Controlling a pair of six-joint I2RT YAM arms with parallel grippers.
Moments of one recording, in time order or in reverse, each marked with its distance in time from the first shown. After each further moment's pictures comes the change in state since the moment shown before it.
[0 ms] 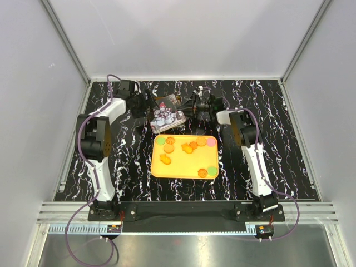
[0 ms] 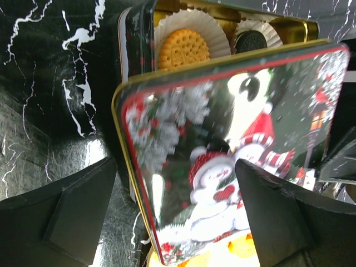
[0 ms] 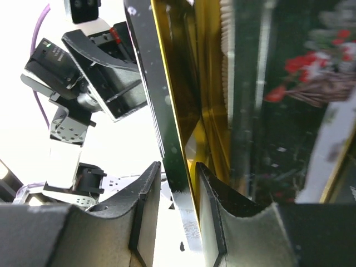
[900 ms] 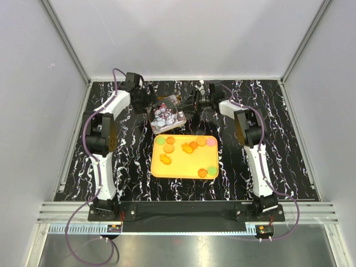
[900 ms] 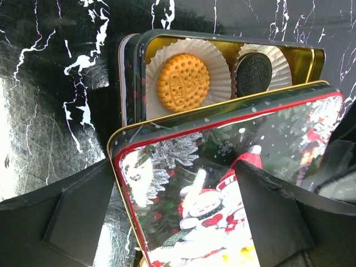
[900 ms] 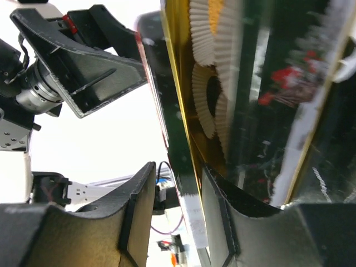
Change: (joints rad) left arm -0.029 0.119 0.250 -0.204 -0.081 0.003; right arm -0.016 -0.073 0.130 -0.604 0.050 -0.467
